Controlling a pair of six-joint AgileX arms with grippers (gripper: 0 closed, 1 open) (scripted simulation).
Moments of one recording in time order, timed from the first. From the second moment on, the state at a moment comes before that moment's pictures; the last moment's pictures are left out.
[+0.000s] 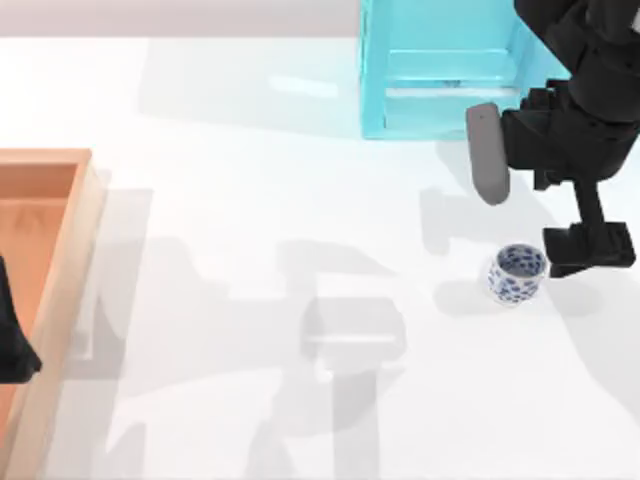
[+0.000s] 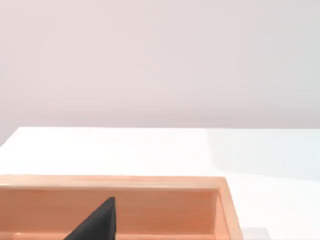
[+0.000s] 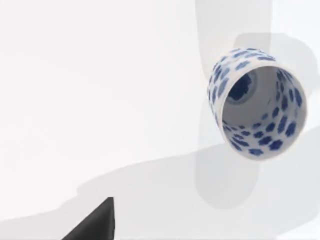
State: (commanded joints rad) left arm 0.00 0.00 0.00 0.00 0.00 0.00; right arm 0.39 1.90 1.62 -1.27 -0.01 -1.14
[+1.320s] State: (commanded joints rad) left arm 0.00 0.00 0.00 0.00 0.00 0.00; right arm 0.40 2.01 1.36 -0.92 0.00 -1.16
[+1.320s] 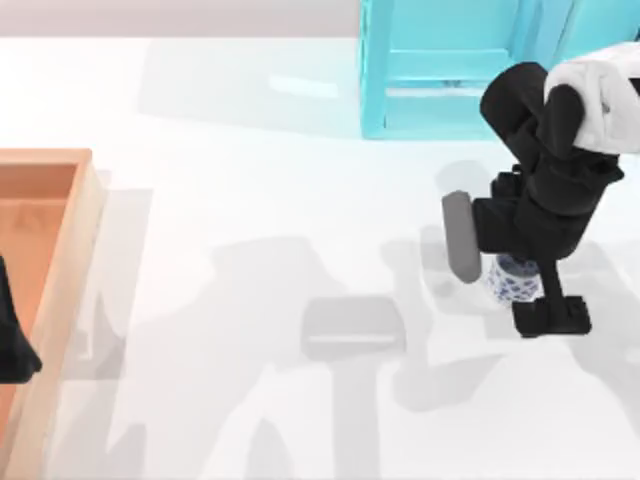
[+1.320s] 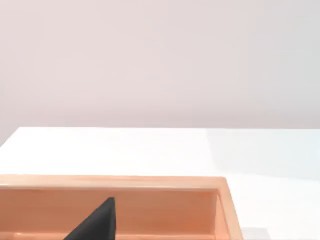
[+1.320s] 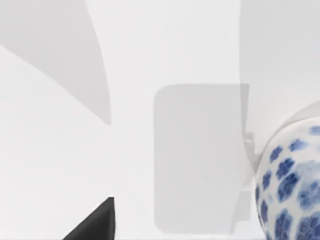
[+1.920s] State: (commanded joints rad) left arm 0.00 0.00 0.00 0.00 0.00 0.00; right arm 0.40 2.01 1.36 -0.92 0.00 -1.16
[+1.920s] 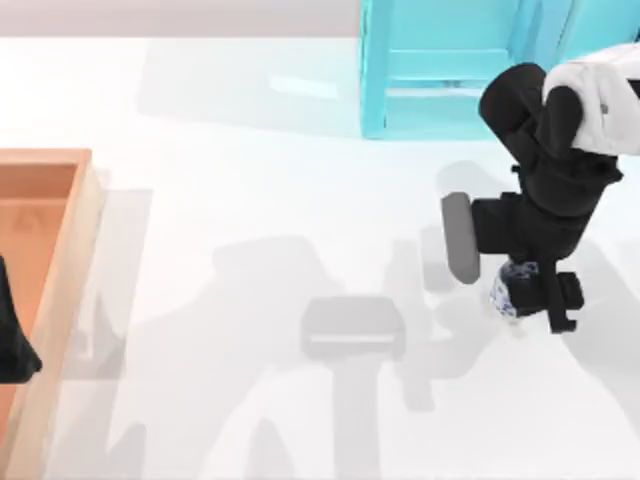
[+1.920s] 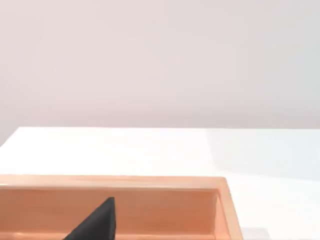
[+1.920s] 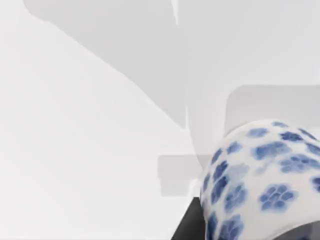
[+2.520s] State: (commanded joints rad) left arm 0.00 0.00 0.00 0.00 0.00 0.00; right arm 0.40 2.01 1.36 -0.92 0.00 -1.16
